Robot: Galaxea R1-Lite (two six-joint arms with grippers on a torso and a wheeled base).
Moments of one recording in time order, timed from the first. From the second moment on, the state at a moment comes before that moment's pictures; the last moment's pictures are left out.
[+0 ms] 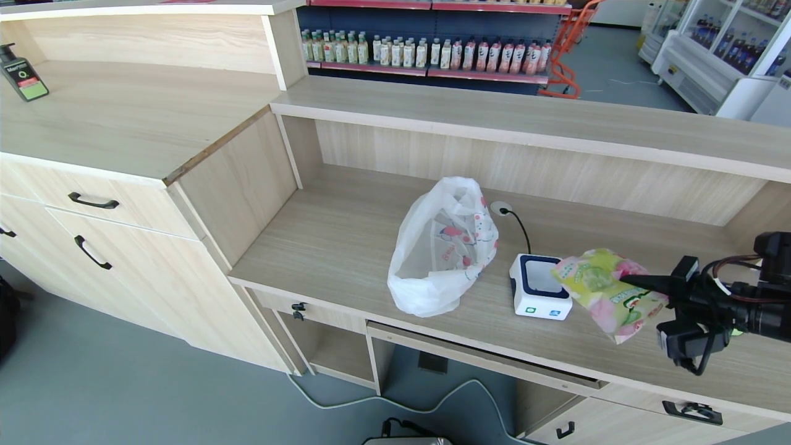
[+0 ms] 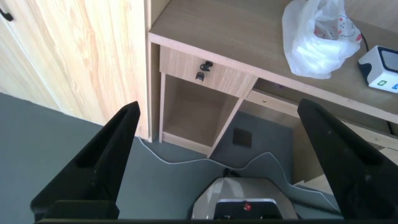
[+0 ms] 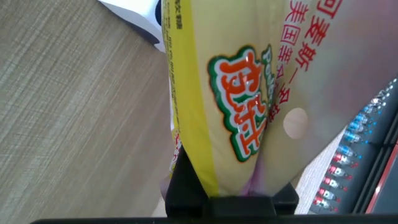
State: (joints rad) left arm -0.01 0.00 -0.01 0.02 -0.08 -0.16; right arm -0.31 1.86 -0.66 -0.71 0.77 -2.25
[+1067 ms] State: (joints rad) left arm -0.01 0.00 -0.01 0.02 -0.08 -0.16; right arm -0.16 2.08 -0.82 -0.91 0.78 -2.14
